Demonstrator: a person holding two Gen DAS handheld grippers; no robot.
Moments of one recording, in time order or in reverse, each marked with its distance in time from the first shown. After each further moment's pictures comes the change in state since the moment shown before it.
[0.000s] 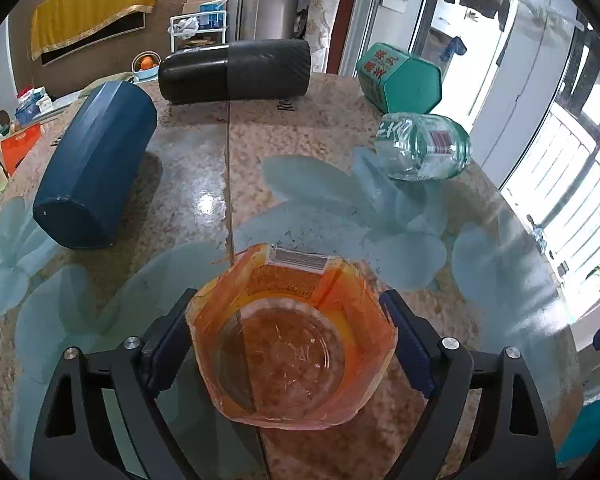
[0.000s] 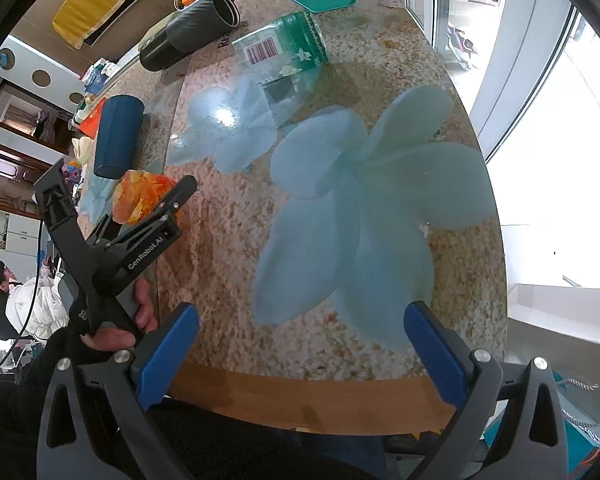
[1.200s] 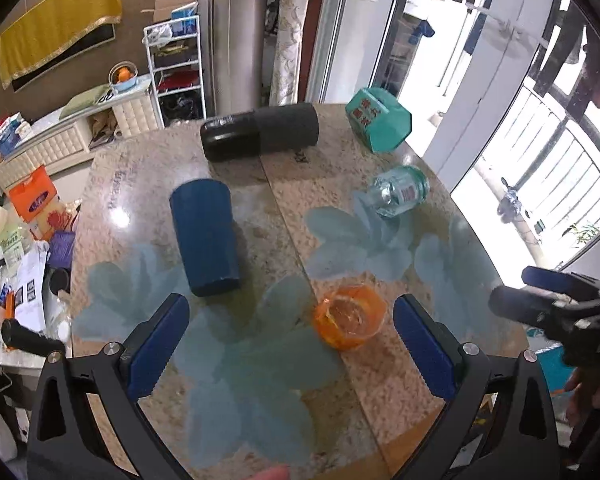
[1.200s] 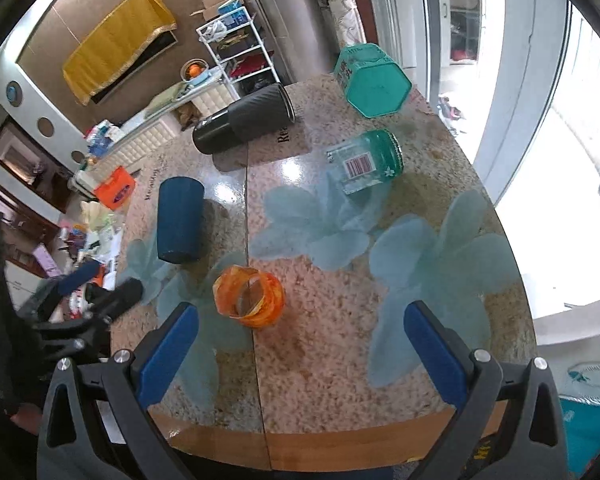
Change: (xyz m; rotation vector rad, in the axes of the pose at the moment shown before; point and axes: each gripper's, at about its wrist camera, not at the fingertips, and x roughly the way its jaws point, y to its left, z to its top) left arm -0.143 0.067 0.076 0.132 0.093 -0.080; right arm -0.034 0.109 0.017 0.049 -0.301 -0.069
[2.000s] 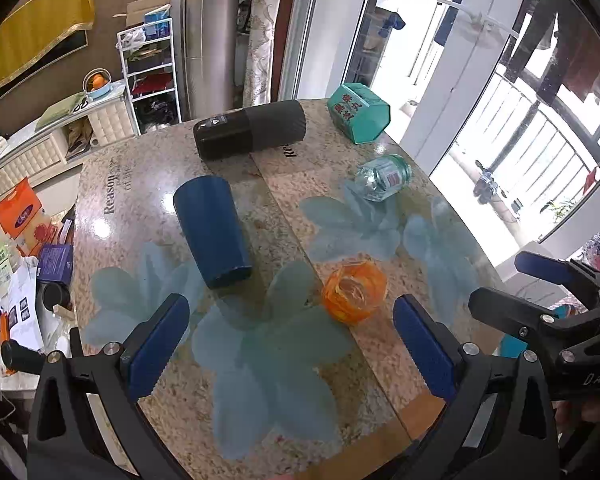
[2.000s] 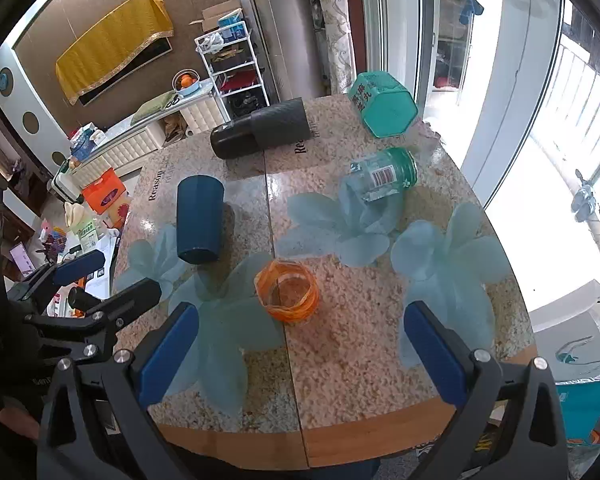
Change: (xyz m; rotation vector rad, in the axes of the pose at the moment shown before) left arm -0.017 0.025 -0.007 0.072 0.023 -0.085; right arm -0.010 0.058 -0.023 -0.019 -0.087 -0.112
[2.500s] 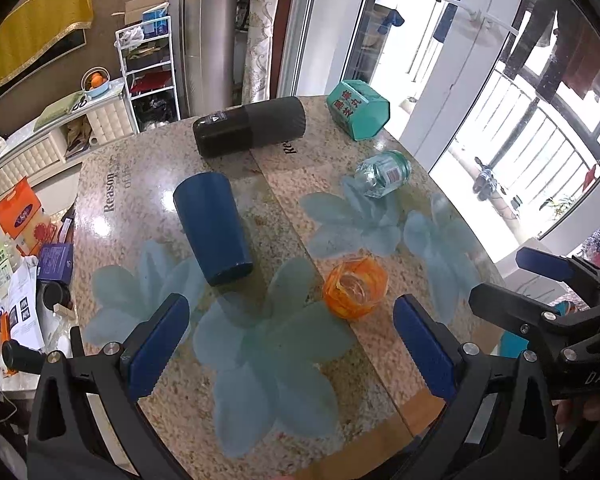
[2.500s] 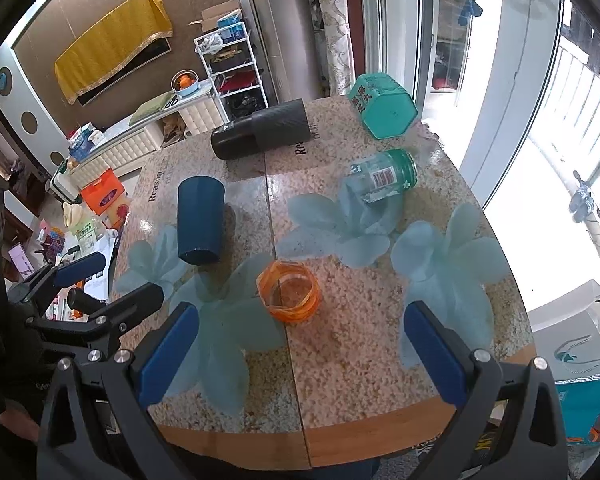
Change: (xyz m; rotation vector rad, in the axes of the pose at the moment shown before) left arm 0.001 0.003 -0.001 0.002 0.014 -0.002; right arm -0.002 0.004 -0.001 0.002 -0.003 -0.005
